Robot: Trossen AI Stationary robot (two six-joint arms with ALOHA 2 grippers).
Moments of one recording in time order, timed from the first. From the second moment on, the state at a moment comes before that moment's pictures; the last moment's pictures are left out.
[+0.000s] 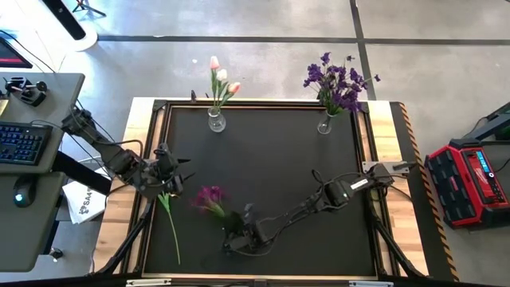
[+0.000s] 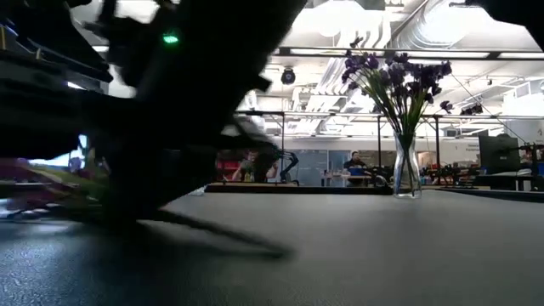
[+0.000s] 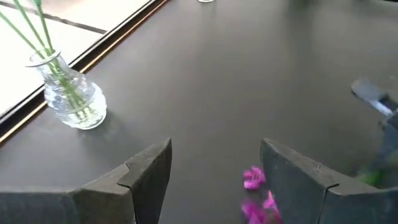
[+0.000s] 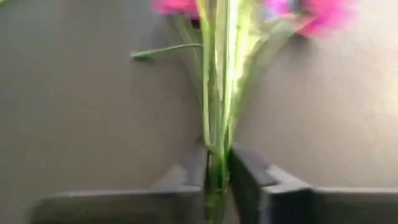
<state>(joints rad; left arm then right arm) -0.65 0.72 0.62 -0.86 -0.88 -0.78 0.45 2.64 2.23 -0.73 0.62 0.92</state>
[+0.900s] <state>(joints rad) -0.49 0.77 0.62 -0.29 -0.70 -0.18 0.33 1.86 1.05 -0.59 0.61 1.33</state>
